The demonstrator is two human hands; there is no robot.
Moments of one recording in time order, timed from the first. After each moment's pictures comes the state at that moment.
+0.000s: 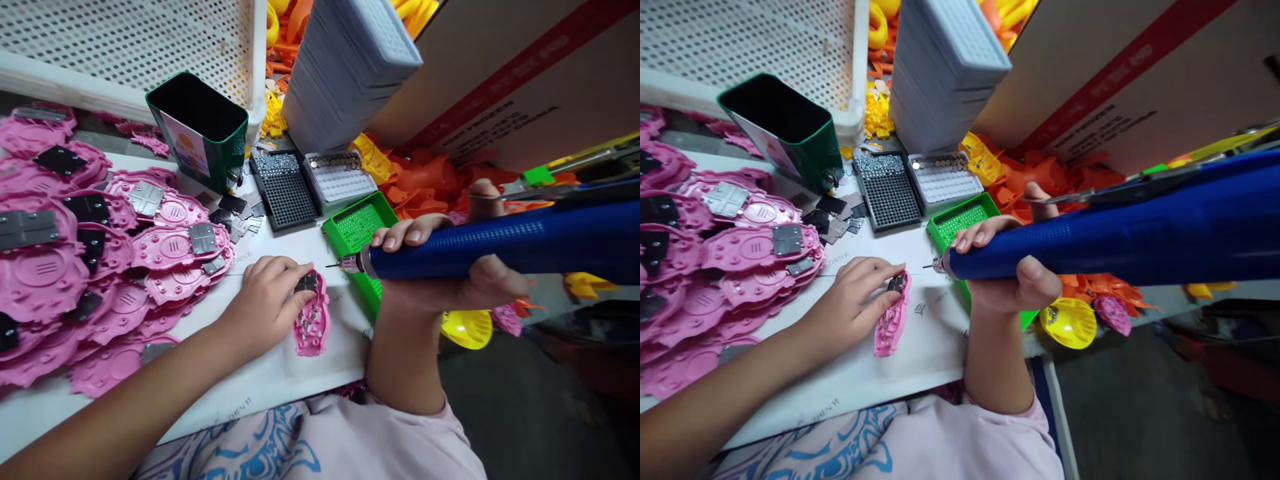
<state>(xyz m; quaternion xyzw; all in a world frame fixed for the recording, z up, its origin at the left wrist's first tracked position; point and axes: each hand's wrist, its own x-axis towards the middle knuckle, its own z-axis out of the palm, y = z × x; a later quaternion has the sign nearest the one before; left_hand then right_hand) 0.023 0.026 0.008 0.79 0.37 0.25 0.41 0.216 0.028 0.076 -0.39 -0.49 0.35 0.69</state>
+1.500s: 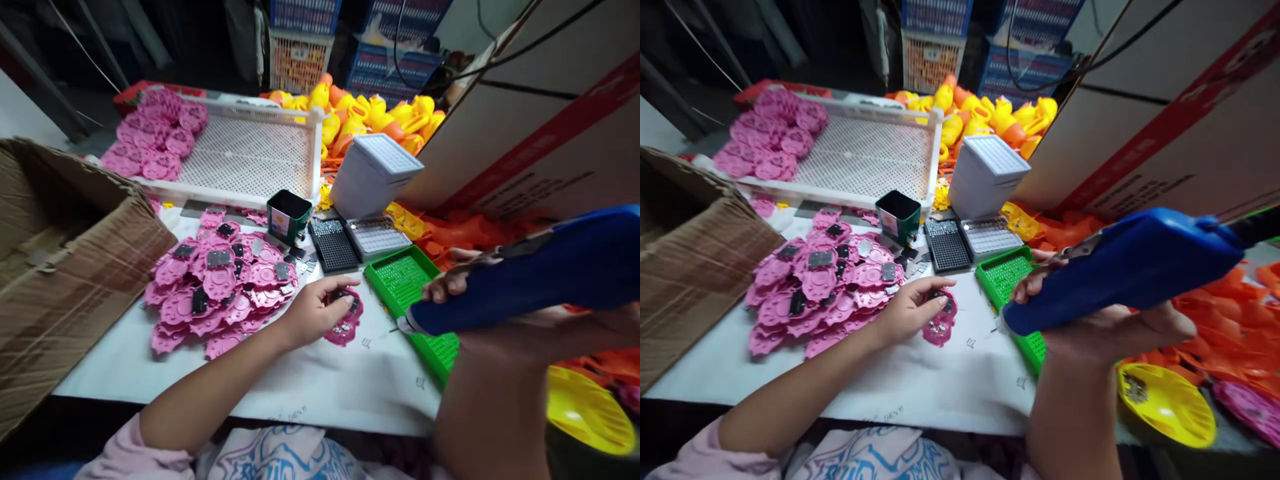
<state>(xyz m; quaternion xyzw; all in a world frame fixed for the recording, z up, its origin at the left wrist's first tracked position) 0.013 0.023 0.042 0.50 0.37 0.43 0.65 0.213 0.005 0.113 -0.34 -0.39 0.44 0.73</state>
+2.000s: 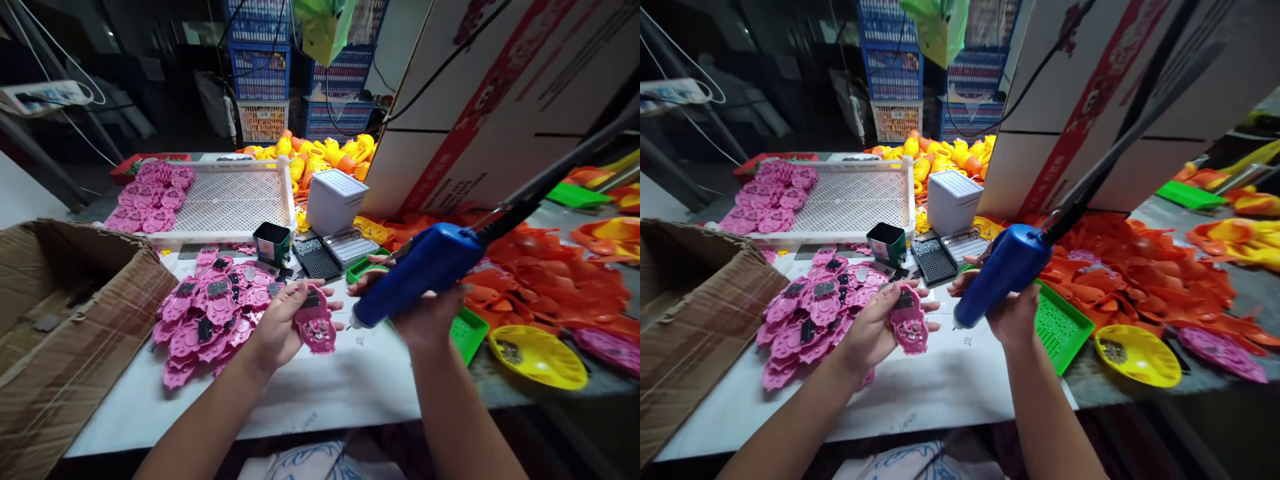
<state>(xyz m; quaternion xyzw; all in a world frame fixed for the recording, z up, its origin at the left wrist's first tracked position) -0.018 0.007 0.096 0.25 0.26 0.42 0.83 0.184 -0.006 0.088 -0.30 -0.46 0.53 0.65</state>
